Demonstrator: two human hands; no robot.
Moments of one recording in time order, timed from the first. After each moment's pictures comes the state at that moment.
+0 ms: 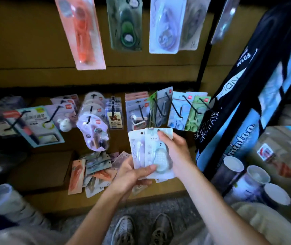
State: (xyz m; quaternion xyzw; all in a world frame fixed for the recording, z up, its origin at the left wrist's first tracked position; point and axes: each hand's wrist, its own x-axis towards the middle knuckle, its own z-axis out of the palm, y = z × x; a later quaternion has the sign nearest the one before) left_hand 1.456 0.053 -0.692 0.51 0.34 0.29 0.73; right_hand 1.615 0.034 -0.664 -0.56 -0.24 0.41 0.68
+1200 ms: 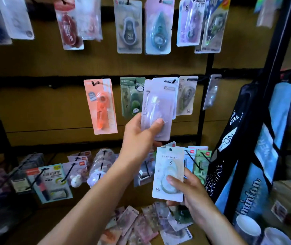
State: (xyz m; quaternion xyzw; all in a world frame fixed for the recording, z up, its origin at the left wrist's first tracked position) left_hand 1.495 0.081 -0.458 0.64 0.22 0.53 0.51; right_hand 1.629 0.009 -0.589 -0.49 -0.37 0.45 0.65
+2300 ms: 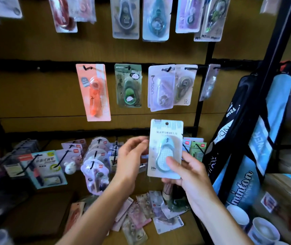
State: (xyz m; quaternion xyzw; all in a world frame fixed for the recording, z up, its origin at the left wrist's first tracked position) left_hand 1.505 0.086 -0.543 0.53 0.34 0.52 0.58; right_hand 1.629 -0.013 -0.559 -0.48 -0.39 0.38 0.69
